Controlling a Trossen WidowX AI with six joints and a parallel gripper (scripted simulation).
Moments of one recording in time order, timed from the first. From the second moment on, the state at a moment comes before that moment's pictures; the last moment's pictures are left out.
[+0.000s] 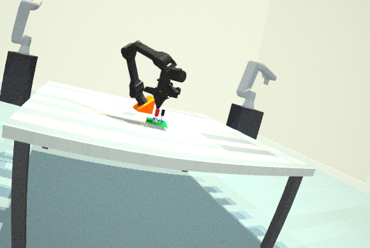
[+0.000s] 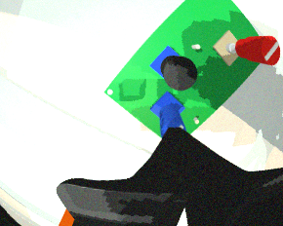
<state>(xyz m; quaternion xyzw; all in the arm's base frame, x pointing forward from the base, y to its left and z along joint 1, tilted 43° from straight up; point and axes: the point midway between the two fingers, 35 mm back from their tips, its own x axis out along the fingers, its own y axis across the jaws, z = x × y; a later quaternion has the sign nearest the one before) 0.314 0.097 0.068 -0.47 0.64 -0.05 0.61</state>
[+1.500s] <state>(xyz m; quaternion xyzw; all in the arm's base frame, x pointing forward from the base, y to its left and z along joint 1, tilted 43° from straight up) 0.314 0.097 0.068 -0.47 0.64 -0.05 0.61</state>
